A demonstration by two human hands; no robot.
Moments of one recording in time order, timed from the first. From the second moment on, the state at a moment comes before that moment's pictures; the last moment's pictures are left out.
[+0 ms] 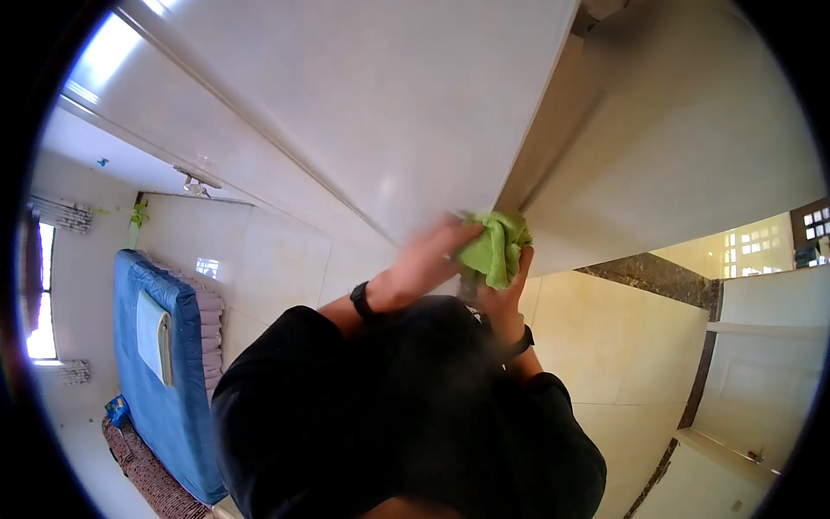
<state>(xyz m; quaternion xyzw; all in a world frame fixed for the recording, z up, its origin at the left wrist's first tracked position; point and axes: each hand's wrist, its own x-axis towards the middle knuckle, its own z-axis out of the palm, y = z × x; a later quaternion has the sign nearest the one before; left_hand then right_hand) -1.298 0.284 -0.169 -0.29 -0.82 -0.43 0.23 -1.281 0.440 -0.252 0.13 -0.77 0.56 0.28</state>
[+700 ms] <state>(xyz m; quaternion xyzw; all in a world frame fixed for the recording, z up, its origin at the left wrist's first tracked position) -1.310 0.132 -0.207 -0.28 -0.81 -0.49 0.13 -1.281 0.274 -0.281 0.02 -0.69 0.61 0.38</state>
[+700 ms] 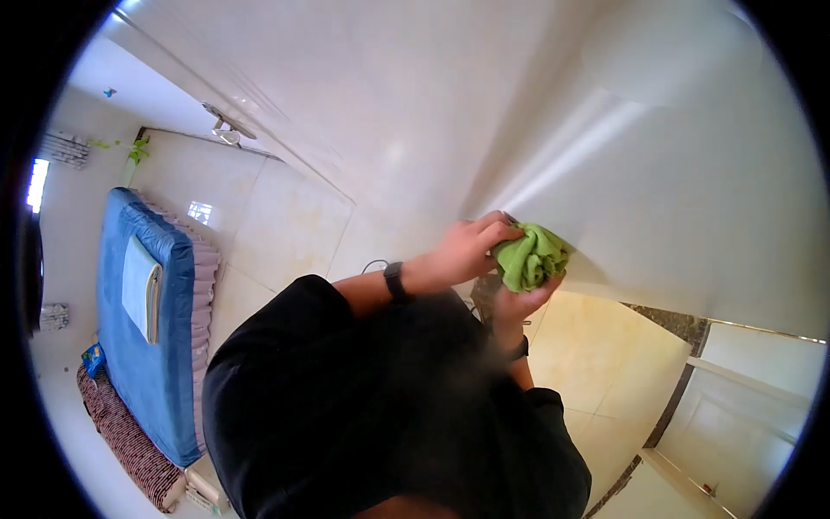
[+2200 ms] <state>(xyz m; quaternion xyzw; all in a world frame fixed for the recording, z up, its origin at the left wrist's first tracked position) -1.342 -0.261 -0.201 -0.03 -0.85 -0.44 0.29 -1.348 -0.092 -0.218 0.27 -0.81 0.47 0.21</state>
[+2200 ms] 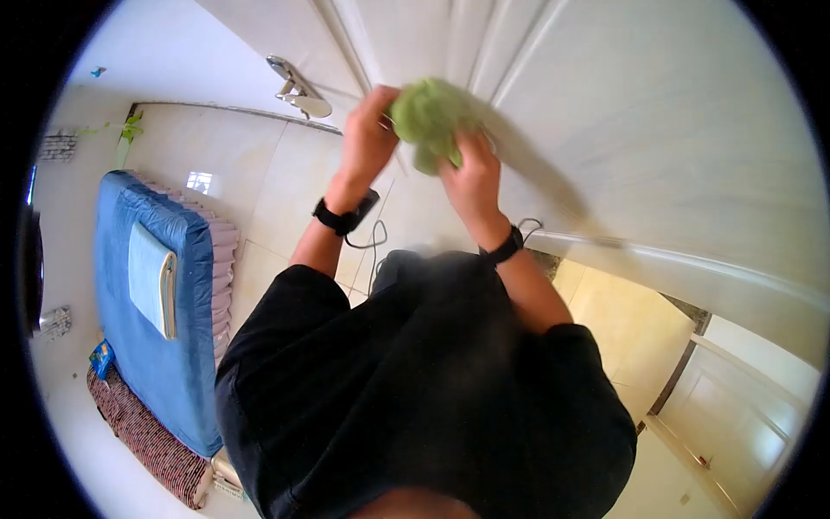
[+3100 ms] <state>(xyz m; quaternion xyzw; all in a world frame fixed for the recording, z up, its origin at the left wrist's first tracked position) -1.348 -0.131 -0.289 -0.16 -0.87 -0.45 0.10 -1.303 0.062 -0.275 0.05 -0.91 0.41 0.04</state>
